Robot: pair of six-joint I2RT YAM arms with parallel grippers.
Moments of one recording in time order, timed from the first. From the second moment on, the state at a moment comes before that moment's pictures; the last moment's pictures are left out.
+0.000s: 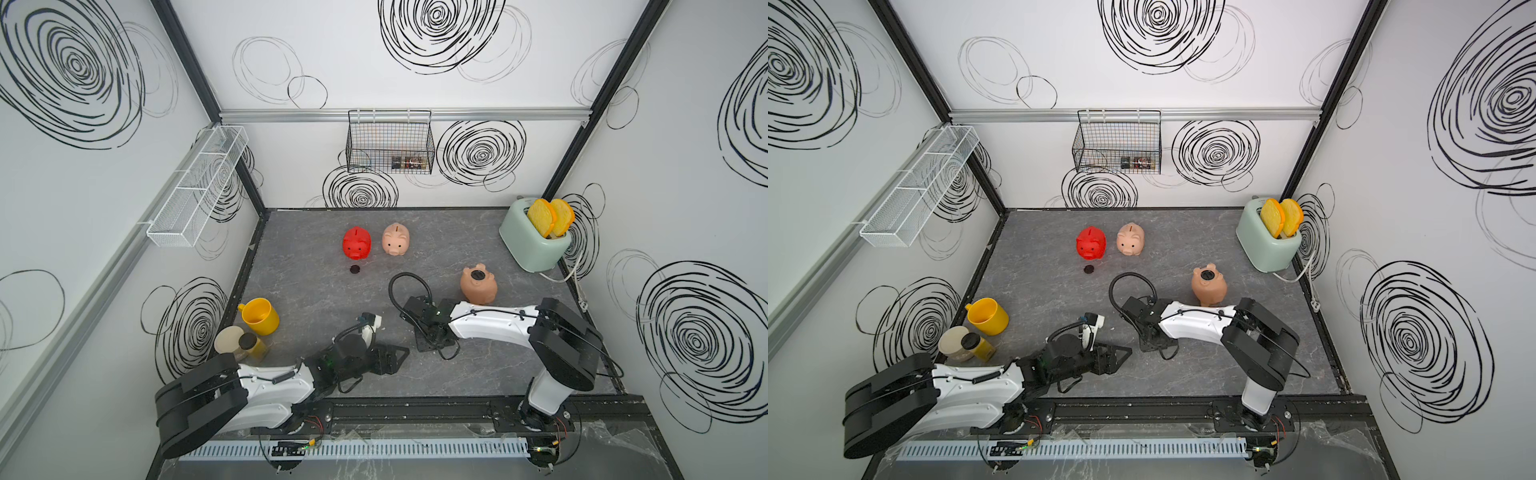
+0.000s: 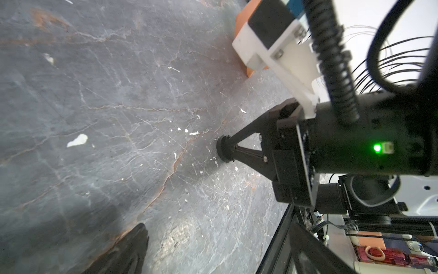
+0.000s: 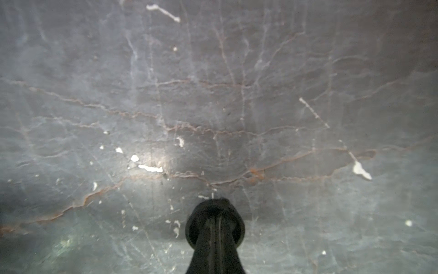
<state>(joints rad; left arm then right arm) -0.96 1.15 0.12 0.55 0.08 -0.91 1.03 1.69 0.97 -0.69 0.17 0.85</state>
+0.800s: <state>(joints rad) -0.66 1.11 0.30 0.38 0.10 -0.75 0.68 1.48 0.80 -0.20 -0.18 0.71</state>
